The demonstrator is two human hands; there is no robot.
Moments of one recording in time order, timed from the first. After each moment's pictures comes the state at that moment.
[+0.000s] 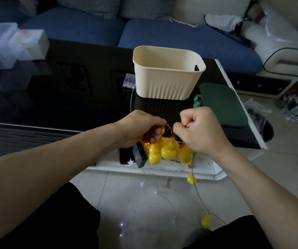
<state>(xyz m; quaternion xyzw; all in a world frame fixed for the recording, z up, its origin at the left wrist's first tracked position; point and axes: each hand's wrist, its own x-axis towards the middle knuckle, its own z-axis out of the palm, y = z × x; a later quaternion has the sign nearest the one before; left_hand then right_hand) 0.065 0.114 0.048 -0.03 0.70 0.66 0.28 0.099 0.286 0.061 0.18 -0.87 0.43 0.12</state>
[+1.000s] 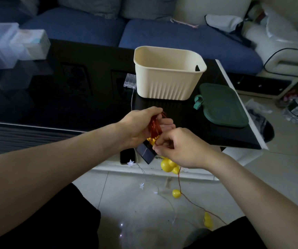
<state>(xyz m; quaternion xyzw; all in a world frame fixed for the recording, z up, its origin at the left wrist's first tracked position) 0.068 0.122 0.053 -0.12 0.51 0.81 0.27 0.106 0.271 0.043 0.18 -0.92 0.32 -0.15</state>
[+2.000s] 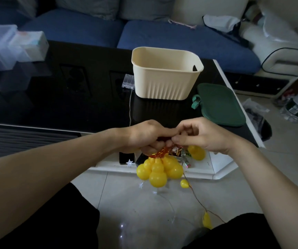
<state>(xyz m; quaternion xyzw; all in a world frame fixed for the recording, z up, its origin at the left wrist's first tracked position) 0.083 0.120 0.057 0.15 0.71 0.55 0.42 0.087 0.325 0.056 0.17 -0.84 0.47 -0.20</state>
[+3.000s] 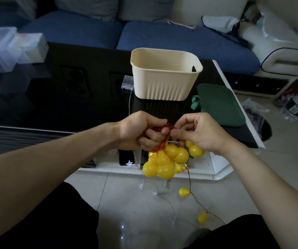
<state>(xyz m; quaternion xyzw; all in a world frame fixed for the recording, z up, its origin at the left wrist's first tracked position) 0.070 0.108 0.057 0.10 0.56 0.67 0.48 0.083 0.319 0.043 0.15 -0.80 0.56 -0.11</state>
